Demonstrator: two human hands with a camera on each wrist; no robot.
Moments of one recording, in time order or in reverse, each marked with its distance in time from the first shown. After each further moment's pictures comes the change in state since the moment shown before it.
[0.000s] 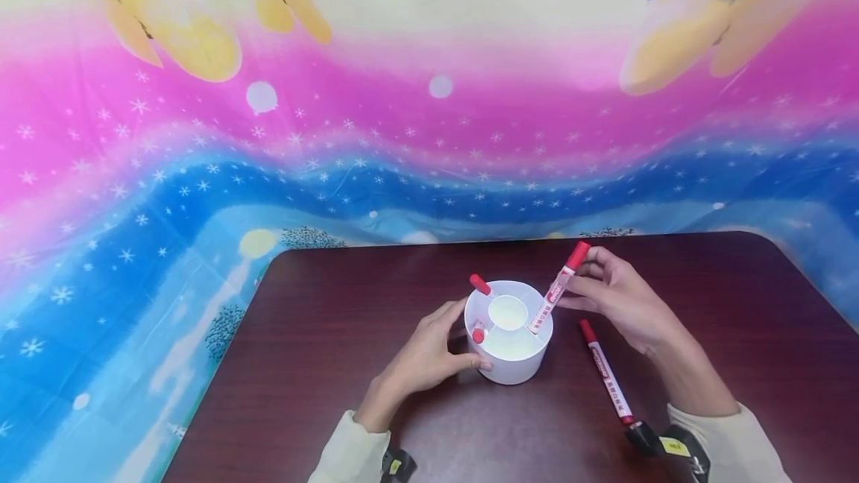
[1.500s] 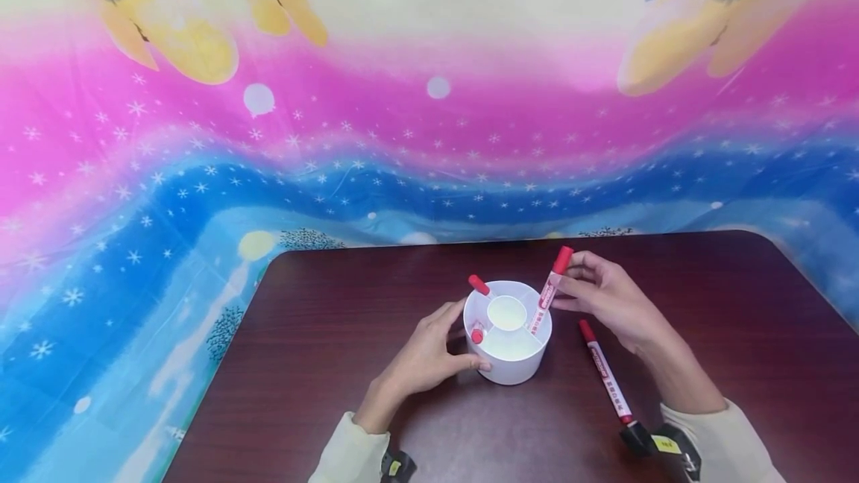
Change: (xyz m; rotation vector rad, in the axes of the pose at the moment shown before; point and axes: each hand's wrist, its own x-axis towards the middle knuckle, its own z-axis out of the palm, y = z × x) left_hand 0.001 0.001 0.000 -0.051 -0.012 -0.015; right_hand 0.006 0.004 0.008 -0.132 0.039 0.038
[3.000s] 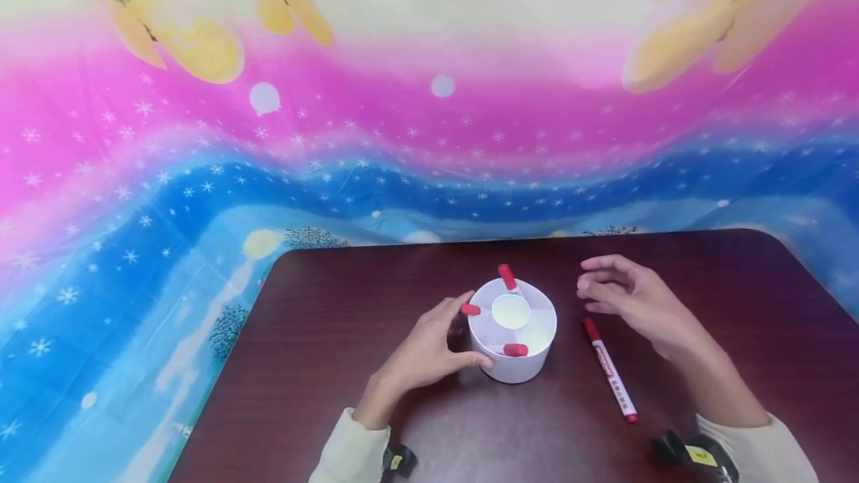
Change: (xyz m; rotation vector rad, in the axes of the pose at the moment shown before) left_hand -0.002 0.003 -0.010 0.139 -0.012 -0.027; right_hand -0.016 0.012 -0.030 -0.185 0.037 -0.045
